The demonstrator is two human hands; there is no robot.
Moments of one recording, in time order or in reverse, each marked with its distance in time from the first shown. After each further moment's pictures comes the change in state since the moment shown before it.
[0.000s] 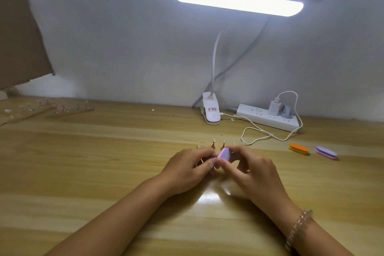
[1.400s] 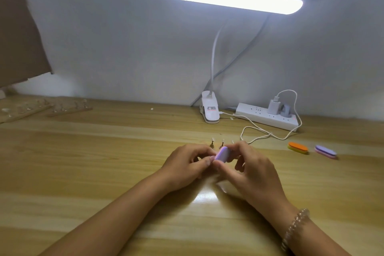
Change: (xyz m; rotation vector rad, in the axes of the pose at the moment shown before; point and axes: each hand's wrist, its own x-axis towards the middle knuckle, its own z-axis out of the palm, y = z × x) left_hand 0.006 -0.006 0.001 -0.188 0.027 -0.002; right_hand -0.003 -0.001 0.003 -0.071 0.031 0.007
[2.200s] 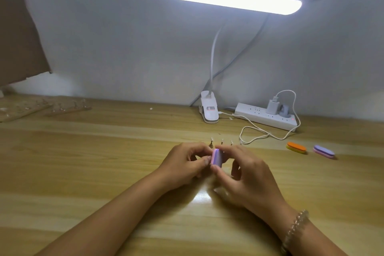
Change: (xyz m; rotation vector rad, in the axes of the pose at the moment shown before) left_hand 0.000 0.000 0.001 -0.096 0.056 -0.019; right_hand -0.003 -0.005 -0.002 -0.019 -0.083 -0.107
